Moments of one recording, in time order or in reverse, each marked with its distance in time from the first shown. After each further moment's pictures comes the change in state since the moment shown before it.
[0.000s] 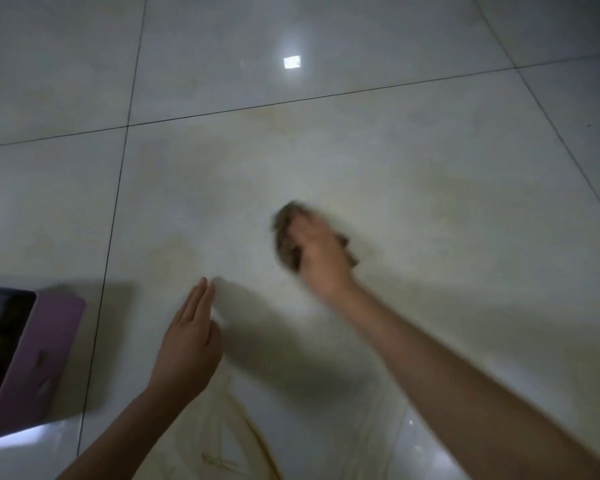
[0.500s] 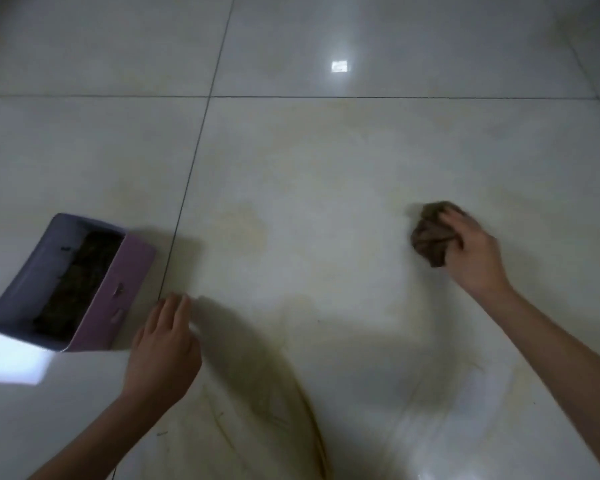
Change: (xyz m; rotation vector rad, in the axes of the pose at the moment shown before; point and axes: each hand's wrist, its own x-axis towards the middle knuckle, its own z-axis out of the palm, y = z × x) left_hand -0.072 -0.090 -0.026 0.172 -0.005 -0.261; right_hand -0.032 0.035 -0.083 0.025 0.046 0.277
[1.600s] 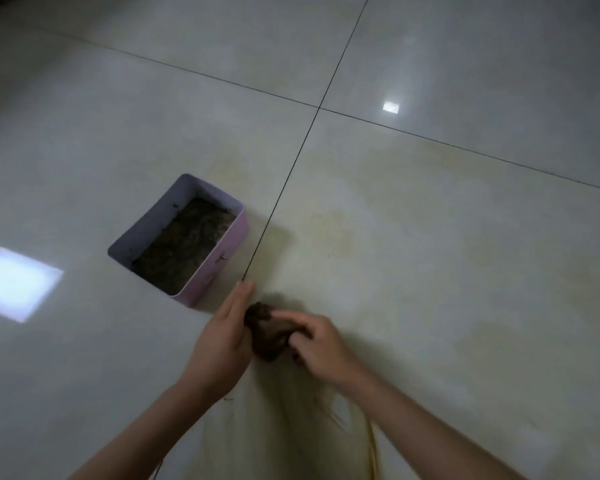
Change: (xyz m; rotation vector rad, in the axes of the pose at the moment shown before) left_hand -0.030 -0.039 -0.002 -0.607 0.159 0.063; right_hand -0.141 -0.210 0.155 0.484 -0.772 -0.119
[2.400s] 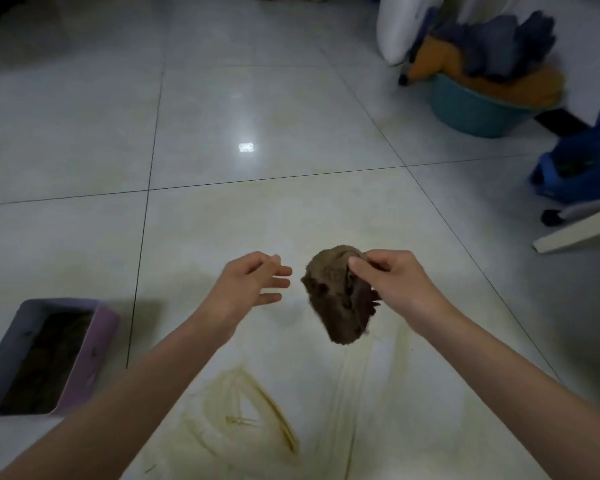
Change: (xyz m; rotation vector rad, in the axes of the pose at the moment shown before) left_hand 0.009 0.254 0.006 -0.632 -0.512 0.047; right_hand -0.203 -0.074 -0.196 0.056 0.857 0.156
